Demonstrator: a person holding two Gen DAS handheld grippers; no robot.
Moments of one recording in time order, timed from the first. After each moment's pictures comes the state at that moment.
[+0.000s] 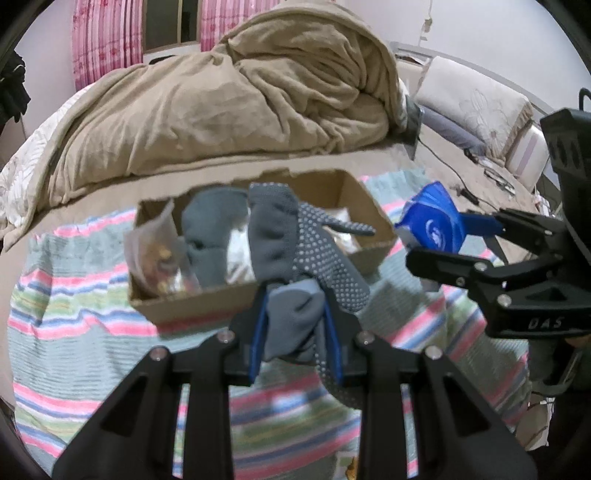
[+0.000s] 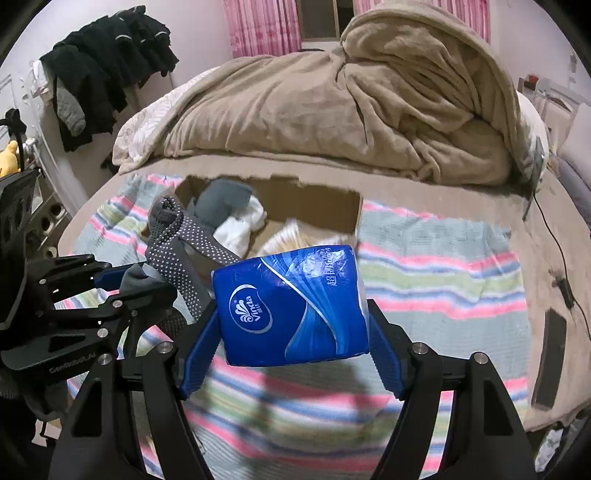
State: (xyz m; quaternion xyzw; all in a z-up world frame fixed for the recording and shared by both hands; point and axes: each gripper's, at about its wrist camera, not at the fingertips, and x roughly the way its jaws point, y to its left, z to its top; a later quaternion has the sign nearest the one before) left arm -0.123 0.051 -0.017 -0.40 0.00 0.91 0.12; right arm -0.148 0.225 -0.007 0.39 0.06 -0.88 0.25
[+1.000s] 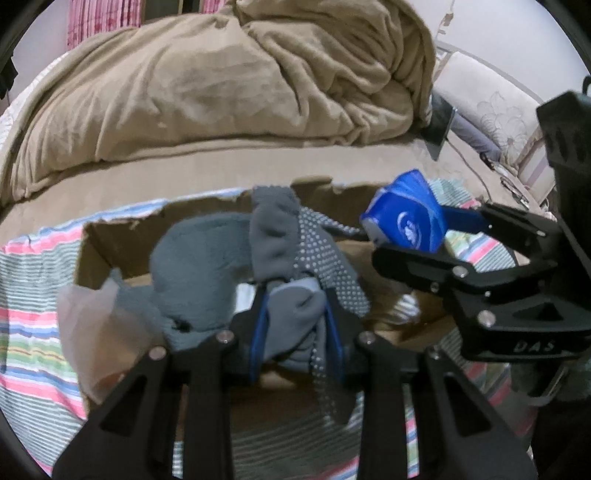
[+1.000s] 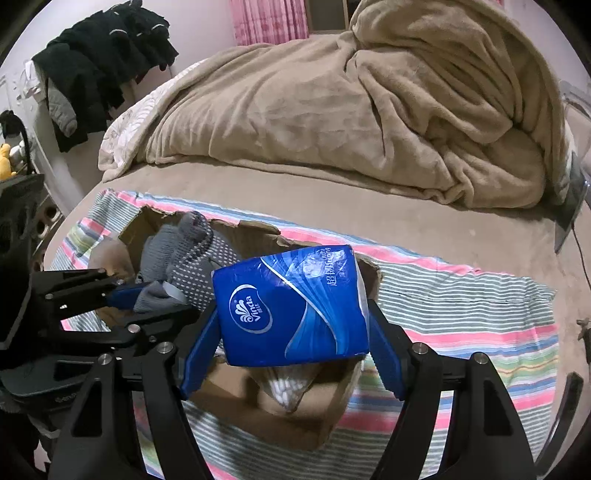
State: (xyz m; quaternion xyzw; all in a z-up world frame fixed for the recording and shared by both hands) left arm -0.235 0.042 -0.068 -0.45 -0.04 0.88 0.12; right arm -0.258 0.191 -0.040 0.41 0.07 -0.87 0.27
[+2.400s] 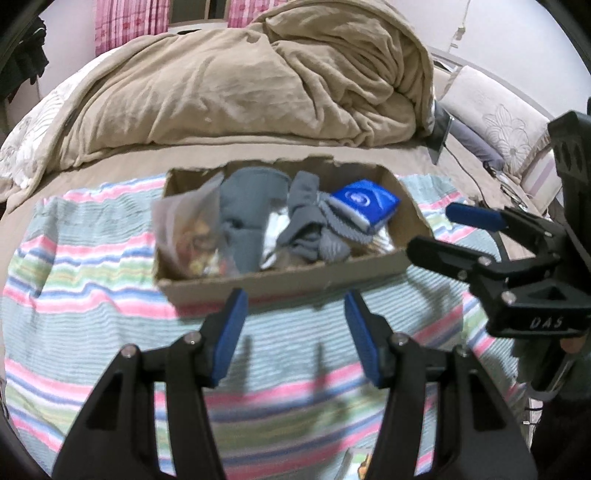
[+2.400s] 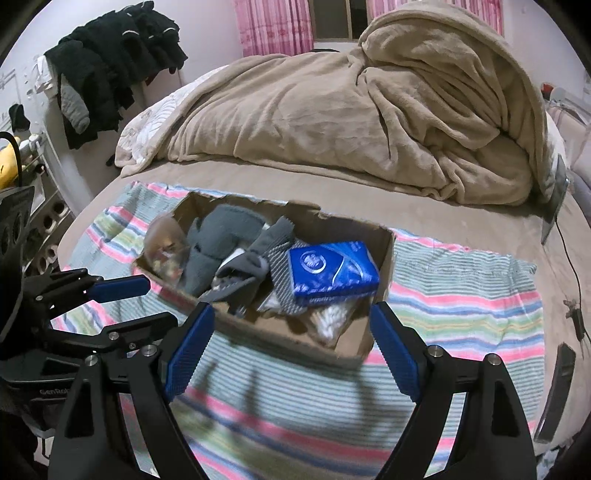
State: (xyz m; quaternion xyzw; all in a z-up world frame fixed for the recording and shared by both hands) left arm -0.128 0.018 -0.035 -0.43 -0.05 0.90 0.08; right arm -0.177 0.191 -0.010 0.40 0.07 -0.88 0.27
